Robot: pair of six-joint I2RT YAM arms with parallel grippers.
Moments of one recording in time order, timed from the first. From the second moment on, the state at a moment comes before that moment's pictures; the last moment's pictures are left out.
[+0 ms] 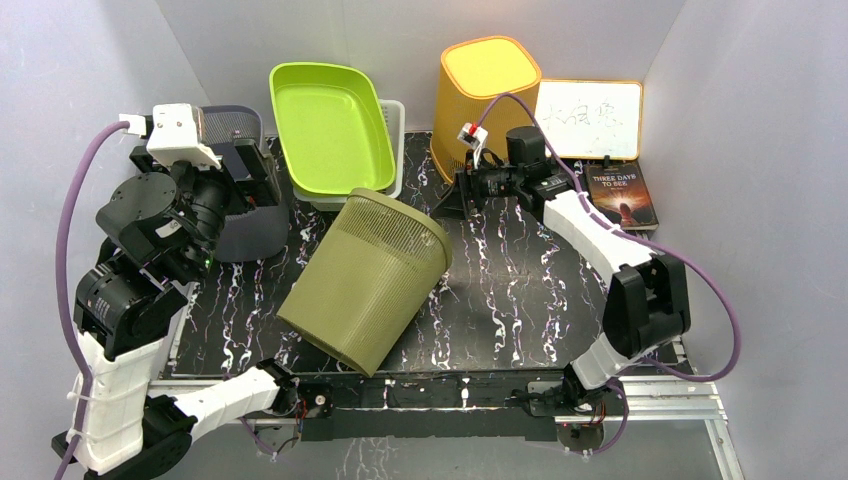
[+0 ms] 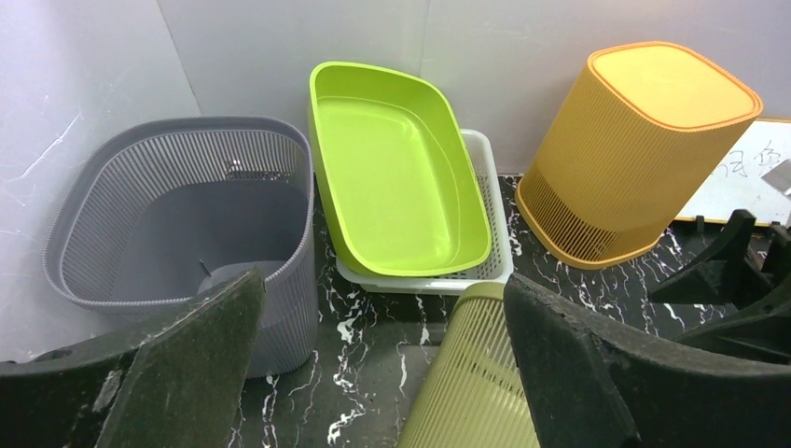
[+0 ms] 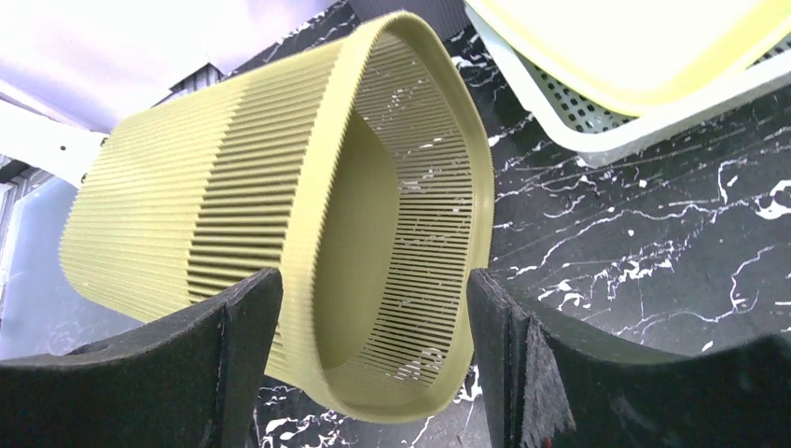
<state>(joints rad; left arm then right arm) -0.63 0.98 1.81 -0.91 -0.63 -0.08 0.34 1.54 1.29 -0.17 -0.96 0.04</state>
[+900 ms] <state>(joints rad) -0.63 0.98 1.75 -0.91 -0.63 -0.08 0.49 1.58 1.18 0.09 -1.20 0.27</state>
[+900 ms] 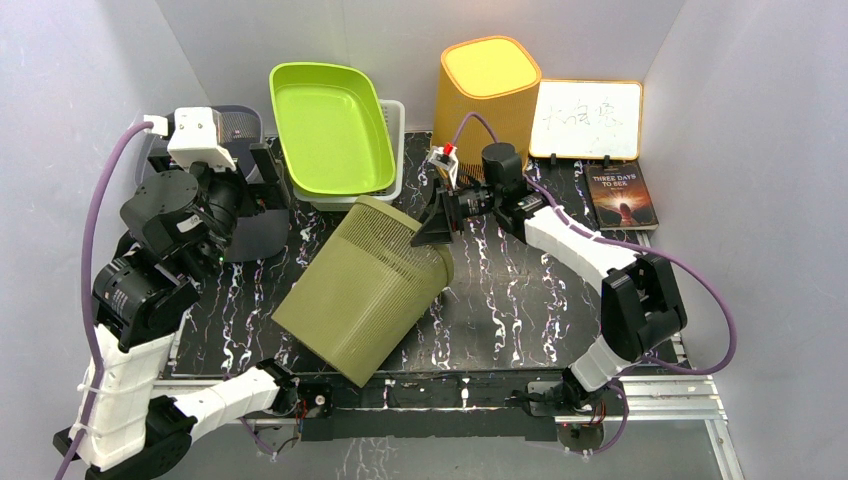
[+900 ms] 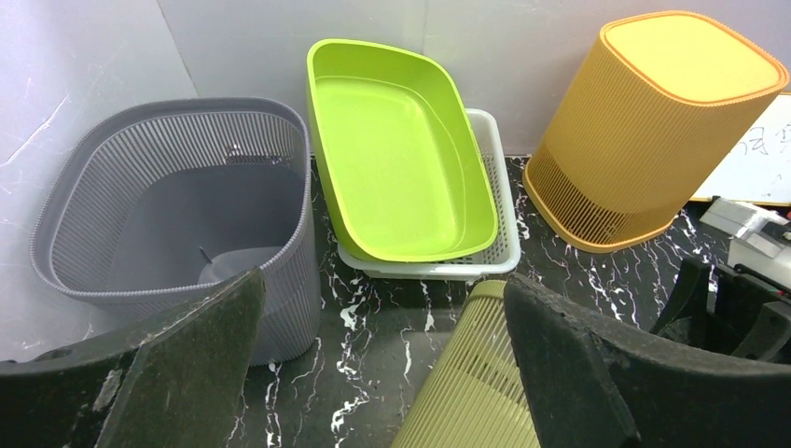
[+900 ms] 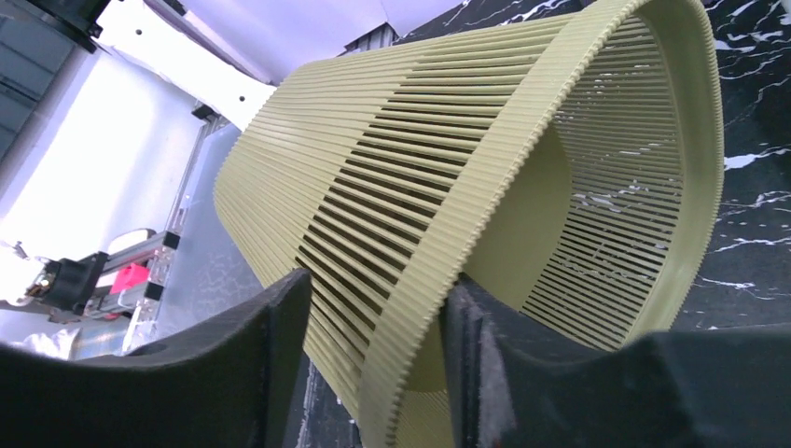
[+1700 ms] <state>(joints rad) -0.63 0.97 1.79 -0.93 -0.63 -0.10 0.59 1.63 0.79 1.24 -1.04 1.17</state>
